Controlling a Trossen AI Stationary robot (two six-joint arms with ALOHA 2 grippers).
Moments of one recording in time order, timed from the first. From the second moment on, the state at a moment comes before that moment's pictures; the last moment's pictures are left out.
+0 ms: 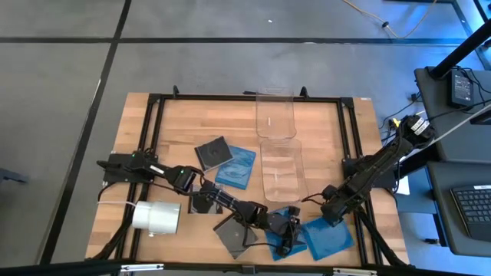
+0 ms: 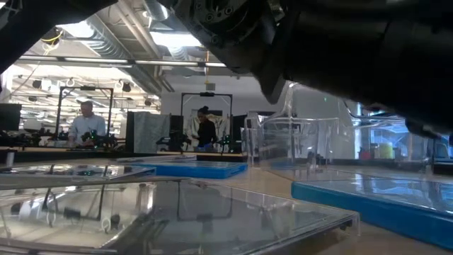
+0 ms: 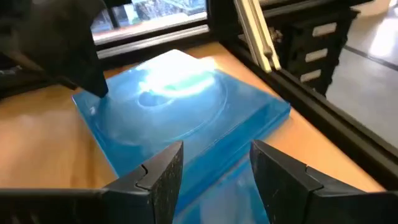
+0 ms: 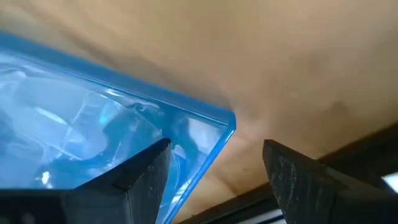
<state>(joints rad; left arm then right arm) -0.38 2.67 2.04 0.31 -0.10 0.09 0.79 1.32 0.53 -0.66 -0.33 1.64</state>
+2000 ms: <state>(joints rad) -0.35 2.68 2.02 0.17 -0.38 -0.06 0.97 1.33 0.55 -0.50 -0.06 1.64</state>
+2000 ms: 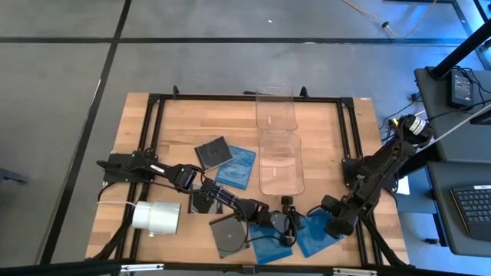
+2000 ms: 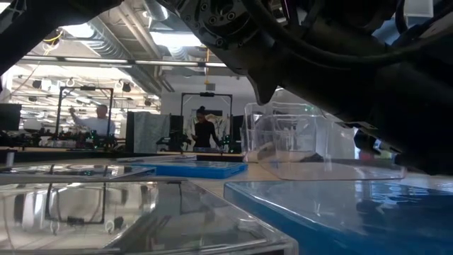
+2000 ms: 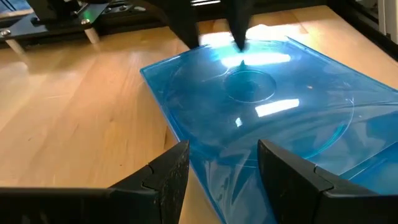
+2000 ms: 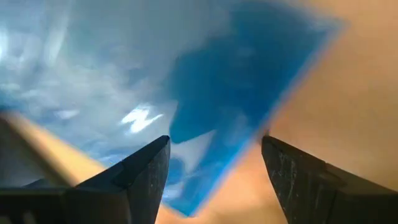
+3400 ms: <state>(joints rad) -0.35 2.68 2.02 0.16 -0.27 -0.26 1.04 1.75 0.90 -0.62 -0.28 1.69</state>
